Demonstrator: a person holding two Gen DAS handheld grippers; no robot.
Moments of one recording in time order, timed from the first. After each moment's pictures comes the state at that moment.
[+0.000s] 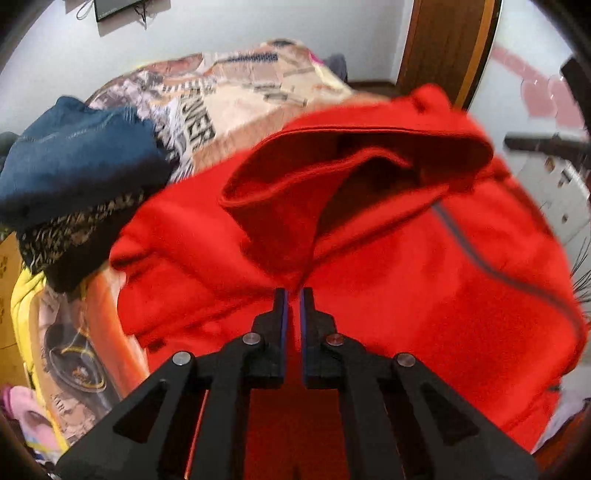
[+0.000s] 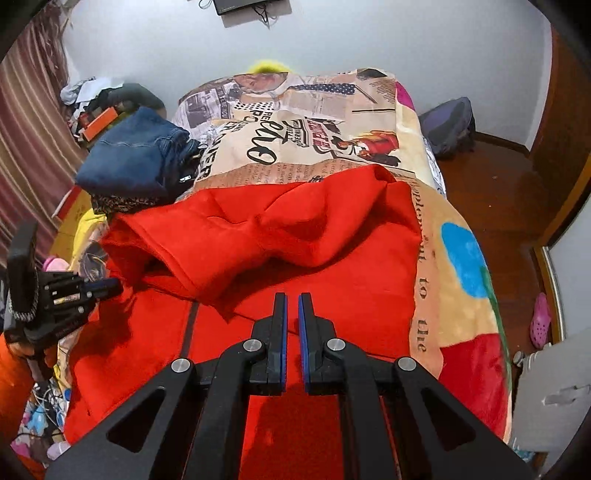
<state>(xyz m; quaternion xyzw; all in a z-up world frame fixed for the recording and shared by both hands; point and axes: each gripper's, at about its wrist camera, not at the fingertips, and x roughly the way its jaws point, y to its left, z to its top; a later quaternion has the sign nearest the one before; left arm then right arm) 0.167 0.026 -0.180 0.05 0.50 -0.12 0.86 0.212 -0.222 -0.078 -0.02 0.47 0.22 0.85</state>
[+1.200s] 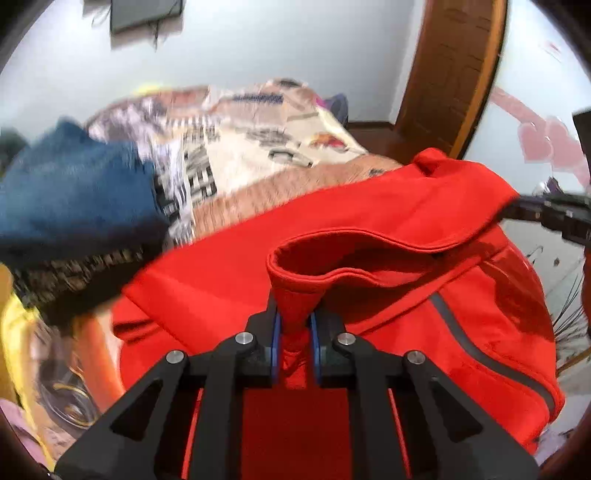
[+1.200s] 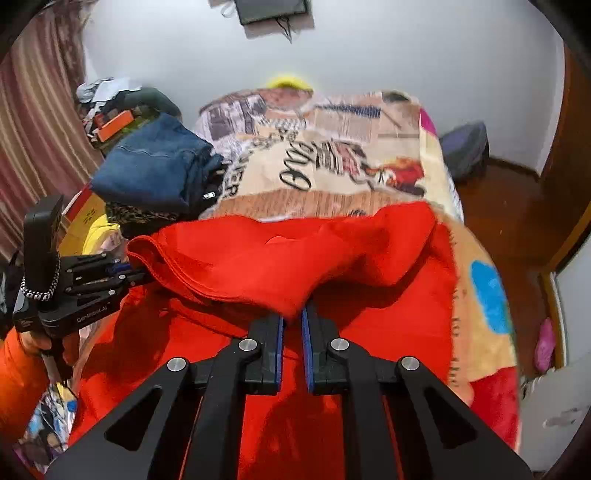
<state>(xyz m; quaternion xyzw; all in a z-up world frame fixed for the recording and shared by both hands) 0.199 0.025 -0.141 0.02 0.42 -0.13 0.90 0.196 -0.189 -0.056 -0.04 0.43 0.25 0.87</state>
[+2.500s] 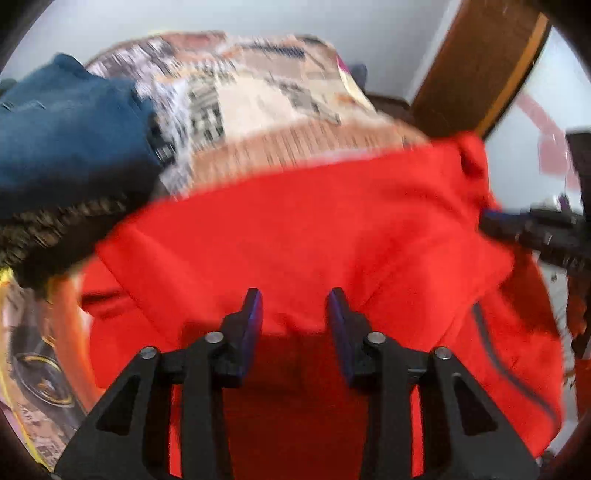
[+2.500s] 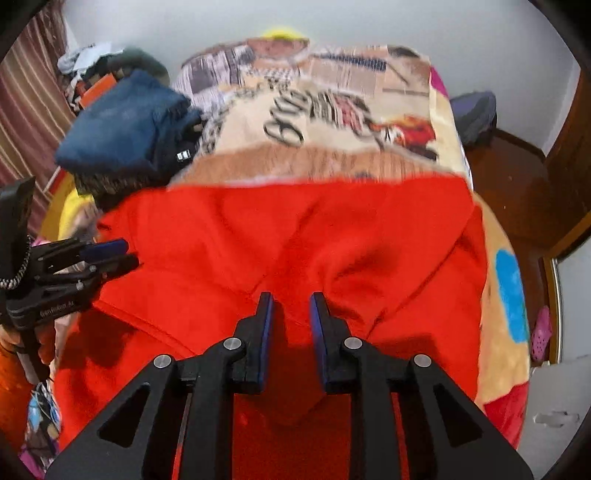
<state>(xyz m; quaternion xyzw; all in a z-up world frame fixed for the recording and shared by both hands) 0.233 0.037 -0.195 -0.04 0.51 -0.12 0.85 0.248 -0.170 -0.117 -0.06 0.51 0.24 0.82</state>
